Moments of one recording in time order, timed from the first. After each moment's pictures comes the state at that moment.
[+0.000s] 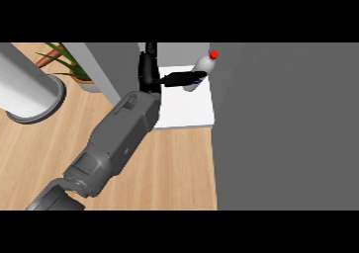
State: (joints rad) left arm -1.07 0.00 -0.23 -0.40 0.54 0.58 -0.64; right arm 0.82 -0.34 -0.35 -2.33 -0.73 0.53 -0.18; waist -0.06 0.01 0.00
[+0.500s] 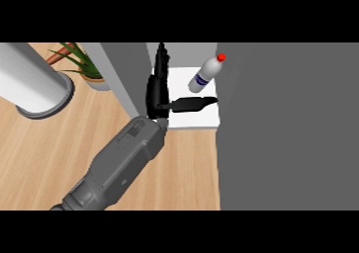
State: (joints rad) left arm -0.83 0.00 -0.44 -0.73 0.65 0.63 -0.60; right arm 0.82 -0.35 -0.37 -2.34 -0.74 0.51 -0.15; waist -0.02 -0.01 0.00
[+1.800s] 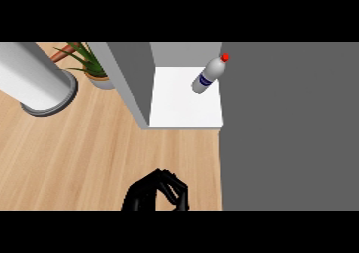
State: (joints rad) left arm -0.05 0.22 -0.89 -1.64 0.54 0.73 -0.60; right arm 0.82 -0.37 -0.32 -2.34 -0.74 0.59 -0.10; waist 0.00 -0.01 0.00
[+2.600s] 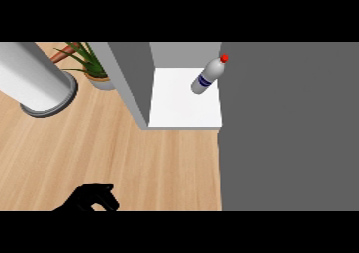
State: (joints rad) left arm 0.22 0.60 -0.74 -1.97 0.62 0.59 -0.65; right arm 0.82 -0.42 -0.17 -2.36 -0.72 0.76 -0.11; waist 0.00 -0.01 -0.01
